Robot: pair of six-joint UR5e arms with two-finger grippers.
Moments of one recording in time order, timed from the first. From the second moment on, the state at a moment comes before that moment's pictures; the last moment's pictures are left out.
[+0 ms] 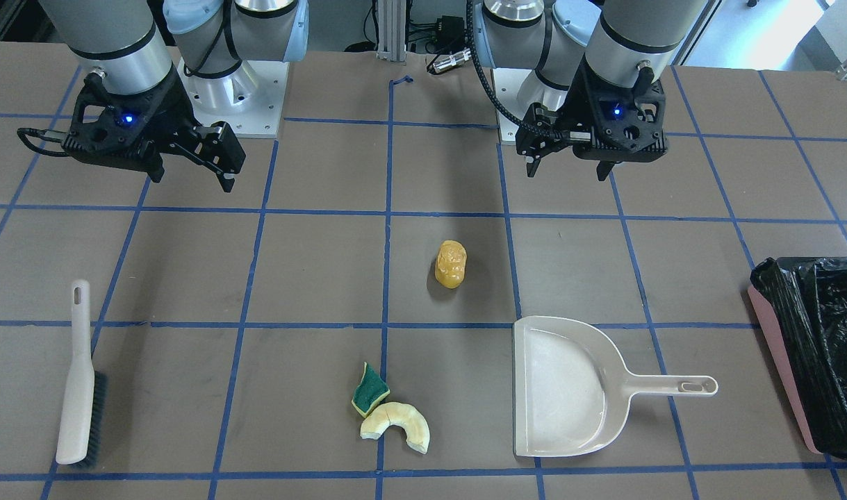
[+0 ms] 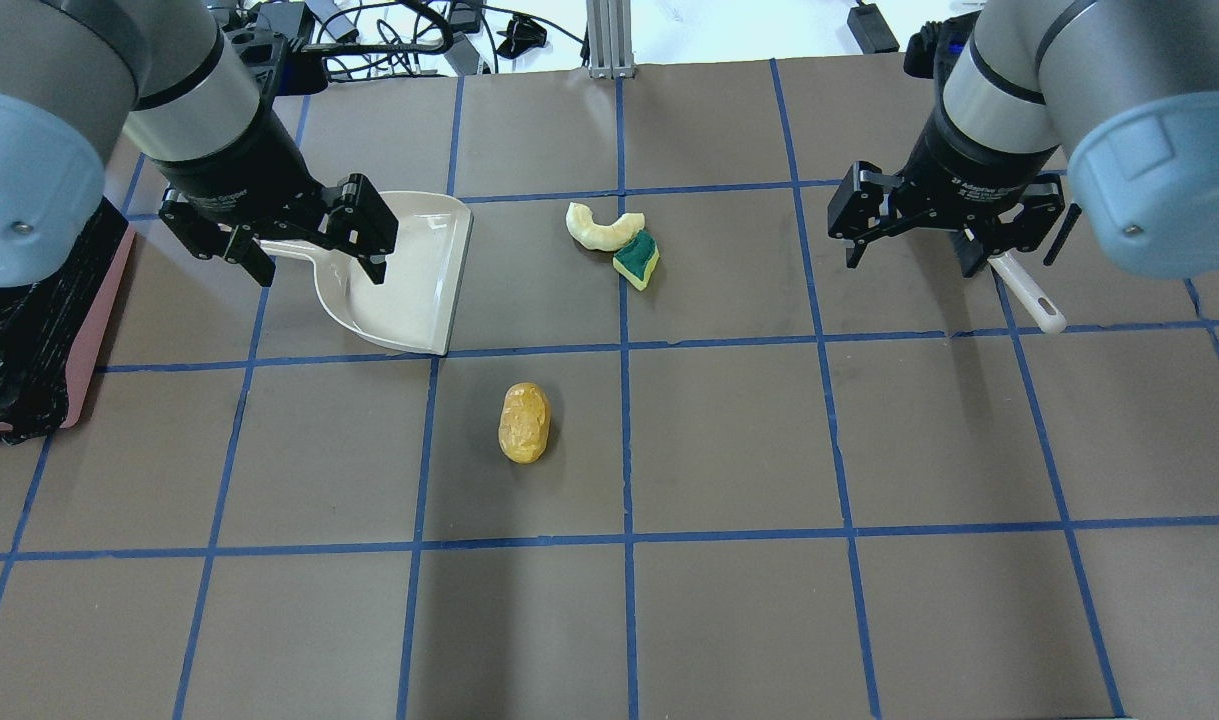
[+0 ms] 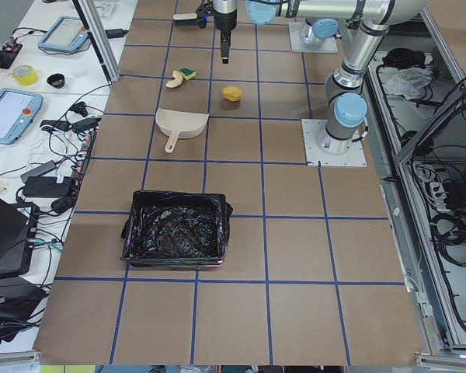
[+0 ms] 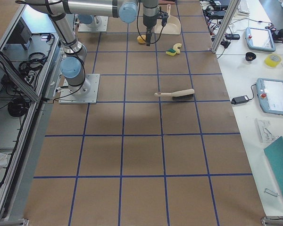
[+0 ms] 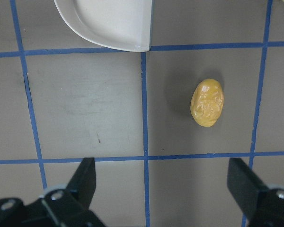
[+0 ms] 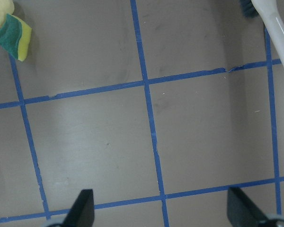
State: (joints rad) left arm -1.59 -1.54 -1.61 -1.58 1.57 0.01; right arm 1.57 -1.62 1.70 -1.67 -1.57 0.15
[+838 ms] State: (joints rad) left arm -1.56 -1.55 -1.61 -1.49 1.56 -0.01; right arm 1.57 -1.63 1.67 -1.67 -1.56 0.15
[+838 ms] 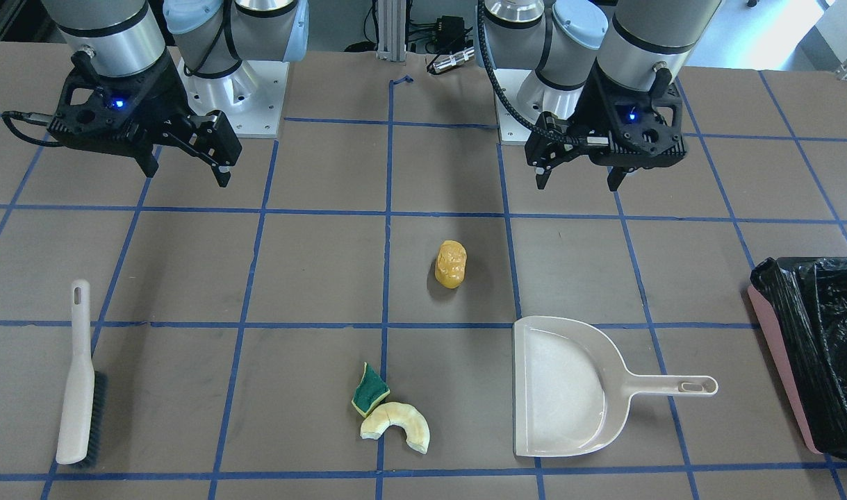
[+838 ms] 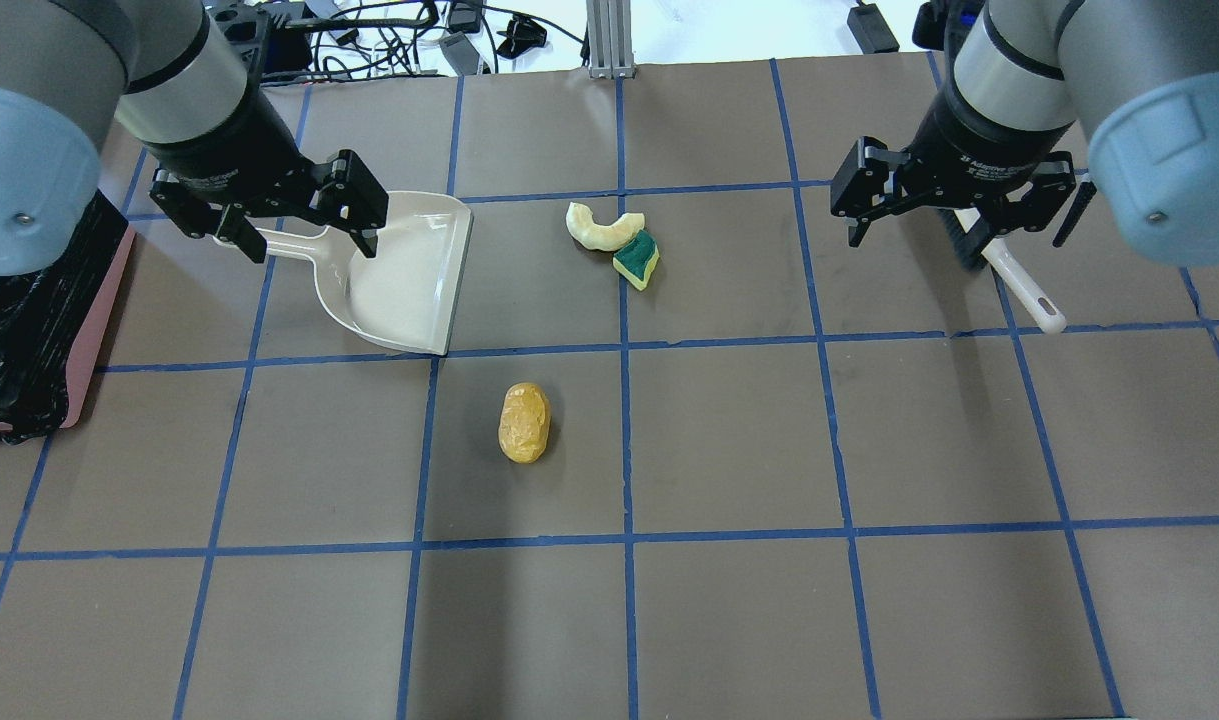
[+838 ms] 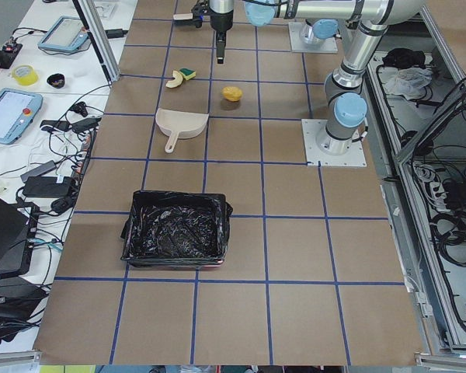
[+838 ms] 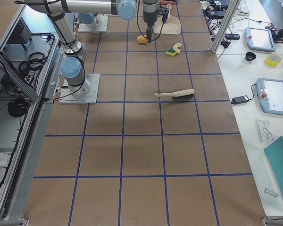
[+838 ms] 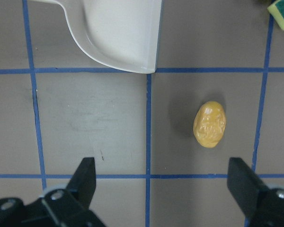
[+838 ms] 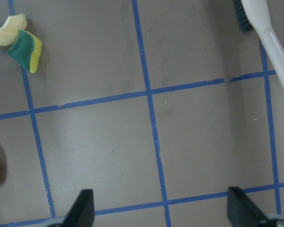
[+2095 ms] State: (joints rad) left arm -1.15 -1.65 -1.62 -1.36 1.48 -0.08; right arm 1.54 -1.58 1.68 -1.70 -1.56 0.09
